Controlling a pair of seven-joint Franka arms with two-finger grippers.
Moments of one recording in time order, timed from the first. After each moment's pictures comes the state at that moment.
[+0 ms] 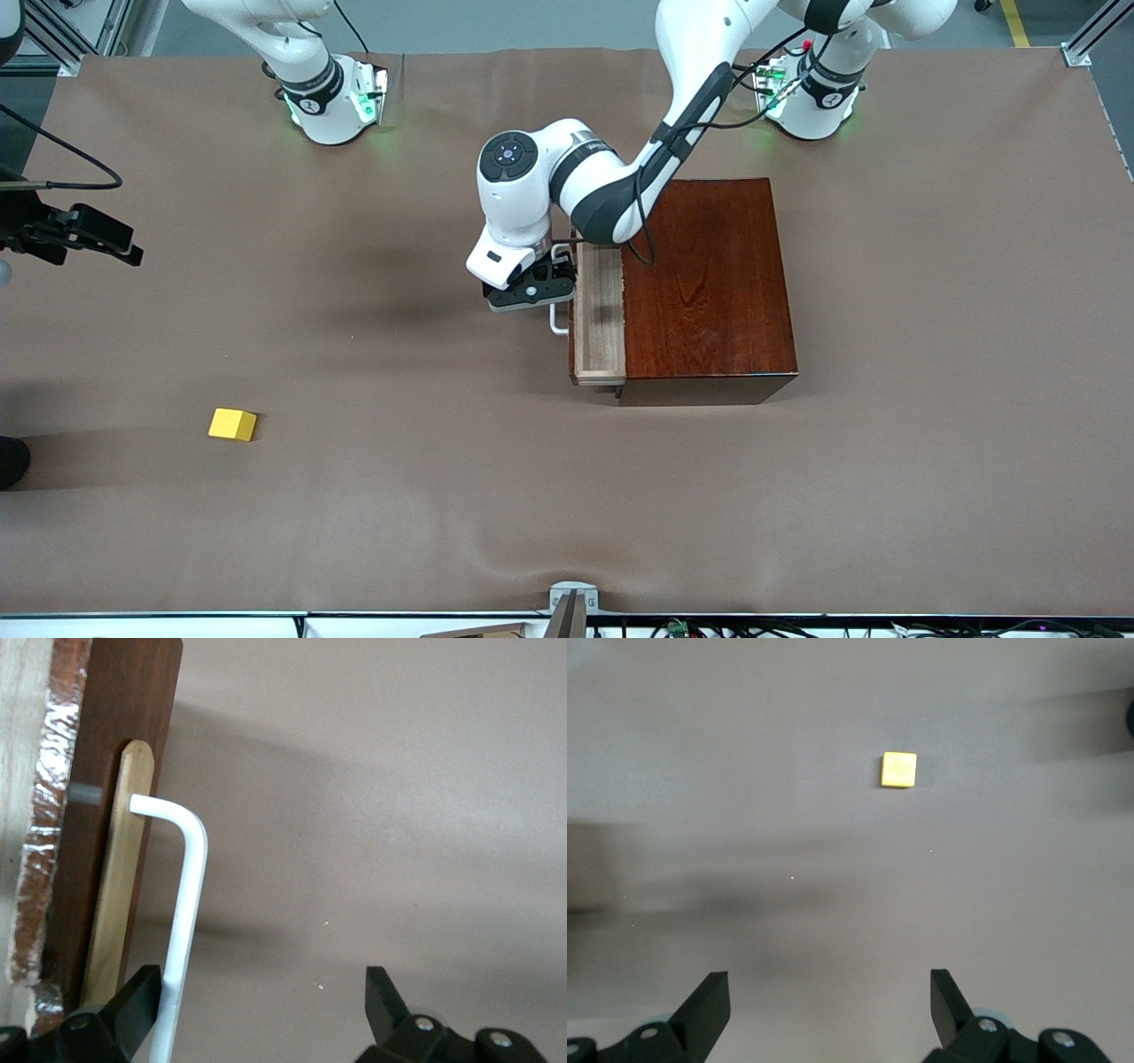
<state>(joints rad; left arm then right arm) -0.92 0.78 0.01 -1.26 0.07 2.12 -1.14 -0.04 0.07 0.00 -1.49 0.03 1.53 0.00</state>
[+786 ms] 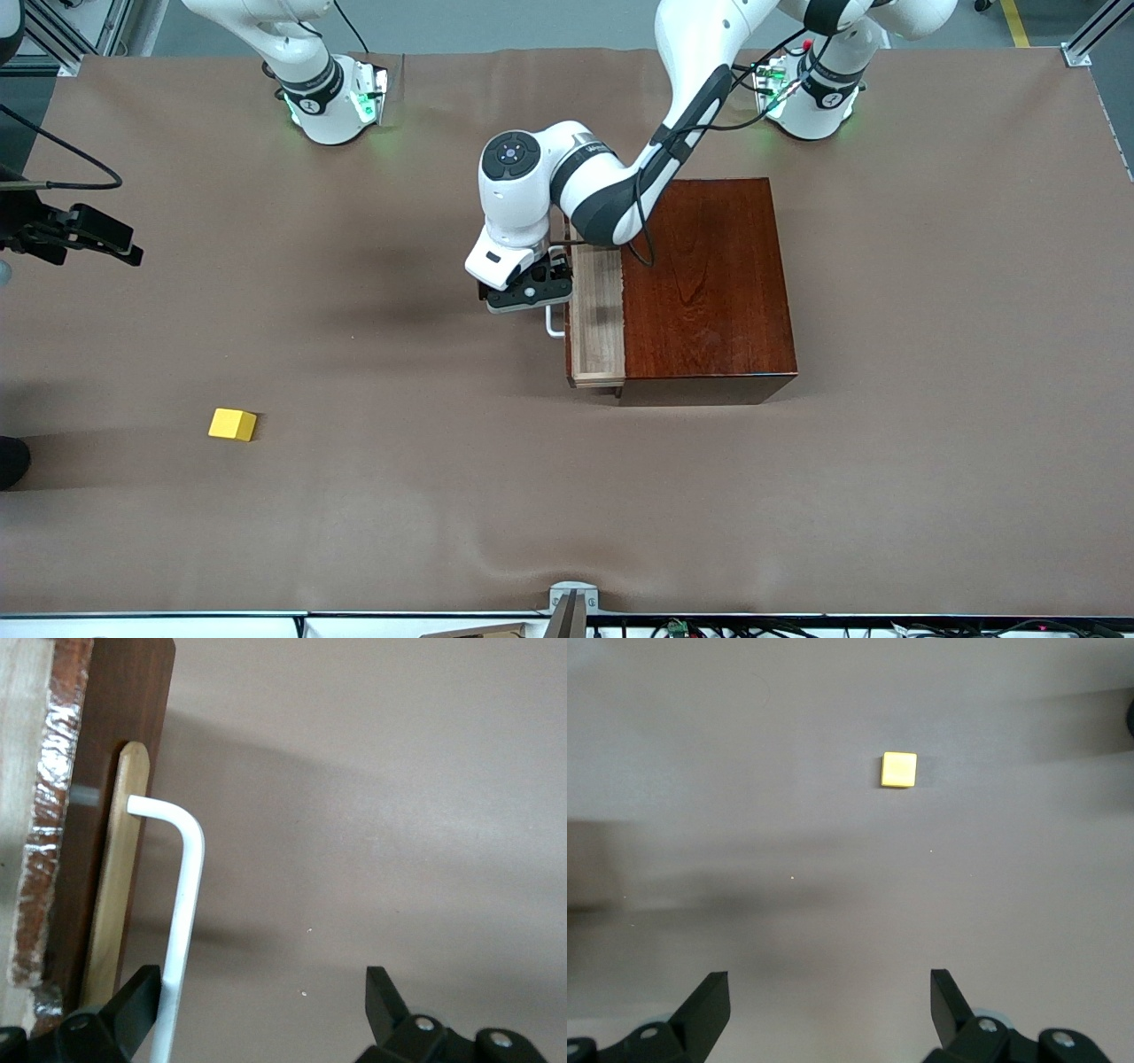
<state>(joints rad) -0.92 0.78 0.01 -1.27 0.07 2.17 -1.15 -0.04 0.07 0.00 -1.49 0.03 1.53 0.00</state>
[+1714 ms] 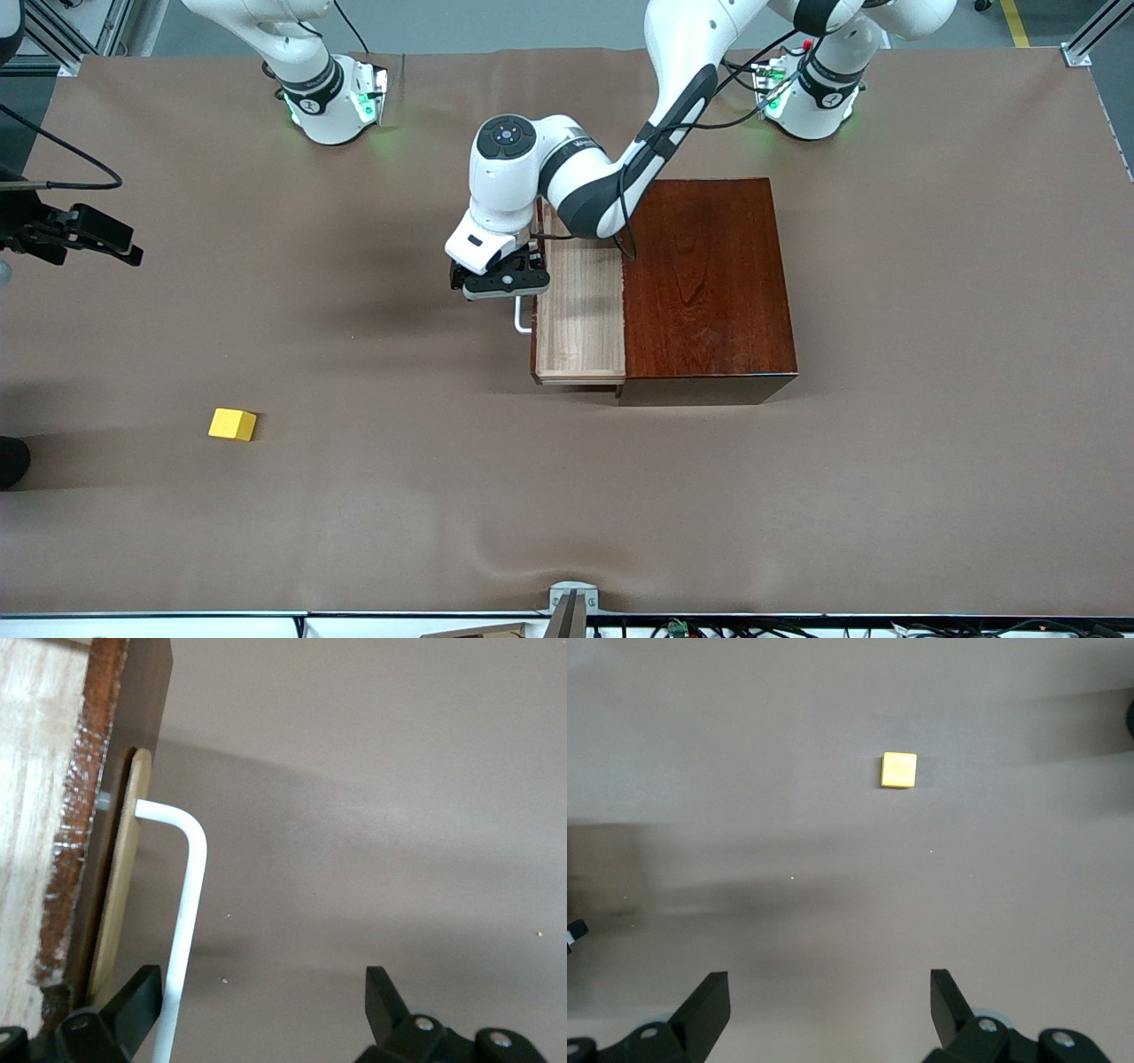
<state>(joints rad) -0.95 0.79 -0.01 -1.26 0.06 2.32 -1.16 -0.04 0.07 0.00 -1.49 0.03 1.53 0.00</state>
